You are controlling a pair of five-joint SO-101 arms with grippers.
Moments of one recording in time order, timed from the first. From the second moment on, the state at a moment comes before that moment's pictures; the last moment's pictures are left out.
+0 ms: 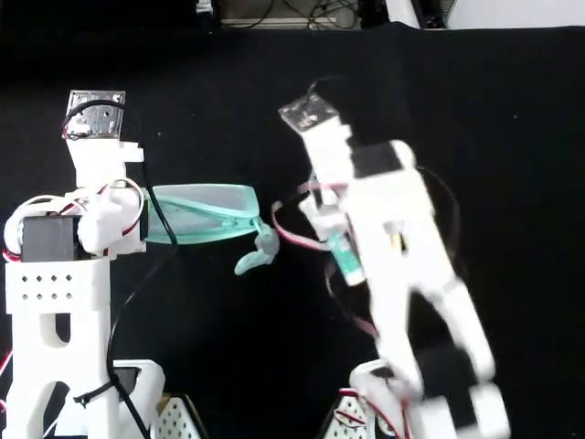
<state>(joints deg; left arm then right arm) -7.2 -39.1 23.9 85.1 -2.8 -14.0 -20.2 18.6 83.1 16.4</state>
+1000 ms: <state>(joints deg) -7.2 -39.1 23.9 85.1 -2.8 -55.1 -76.9 56.6 20.8 22.2</state>
